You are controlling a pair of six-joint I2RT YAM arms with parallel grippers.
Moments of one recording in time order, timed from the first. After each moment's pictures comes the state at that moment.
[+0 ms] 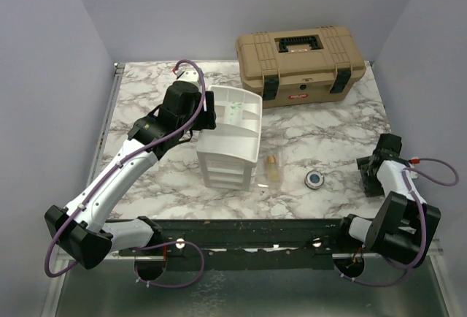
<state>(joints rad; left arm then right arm) -0.59 1.21 1.28 -0.64 -0.24 -0.37 -0.42 1.19 0.59 -0.59 0.30 1.02</state>
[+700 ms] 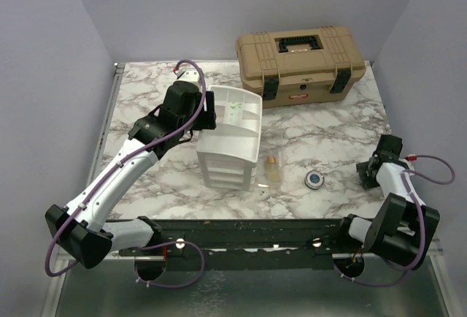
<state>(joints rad) -0.59 1.21 1.28 -0.64 -0.24 -0.37 -0.43 1.19 0.55 -0.51 0.22 0.94</state>
